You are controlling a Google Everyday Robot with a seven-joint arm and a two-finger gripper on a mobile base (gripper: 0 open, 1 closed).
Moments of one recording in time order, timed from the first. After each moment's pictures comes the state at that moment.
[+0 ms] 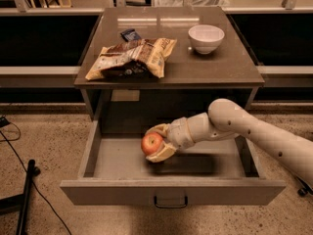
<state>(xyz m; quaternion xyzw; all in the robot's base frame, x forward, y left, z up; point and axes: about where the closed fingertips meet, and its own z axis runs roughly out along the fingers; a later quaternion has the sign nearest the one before) 0.543 0.013 0.643 -0.63 0.58 0.34 0.39</state>
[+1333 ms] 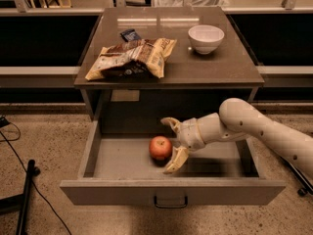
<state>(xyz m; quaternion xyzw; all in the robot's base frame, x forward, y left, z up) 0.530 -0.017 0.648 -0.63 0.61 0.33 0.36</state>
